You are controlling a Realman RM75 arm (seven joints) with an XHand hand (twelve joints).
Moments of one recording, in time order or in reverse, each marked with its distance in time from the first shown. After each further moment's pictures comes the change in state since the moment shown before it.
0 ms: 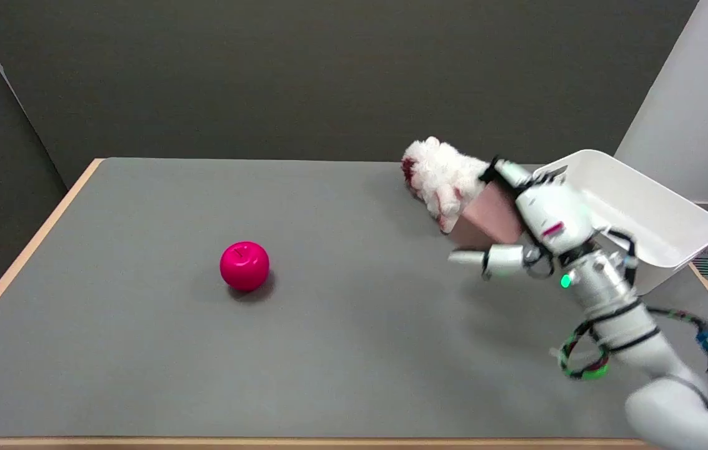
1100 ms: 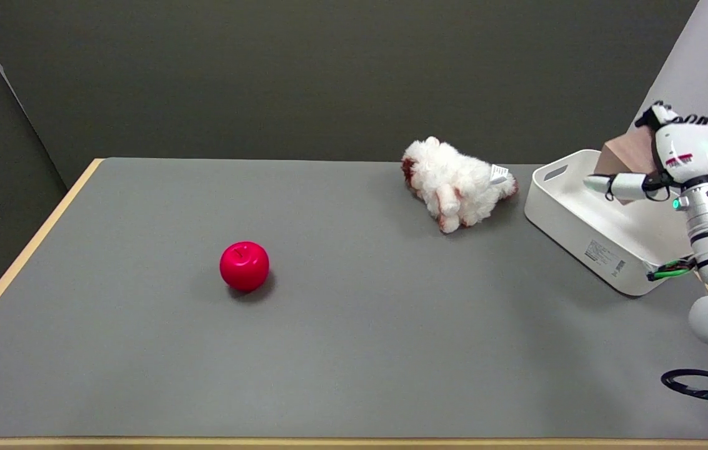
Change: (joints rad) arm 0.178 0.071 0.357 -0.425 0.100 -0.184 -0.071
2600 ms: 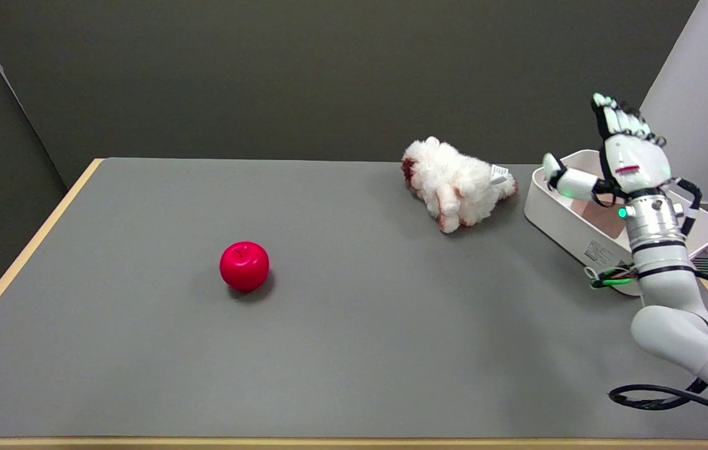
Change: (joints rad) arm 0.055 -0.089 -0.178 0.129 0.172 0.060 0.001
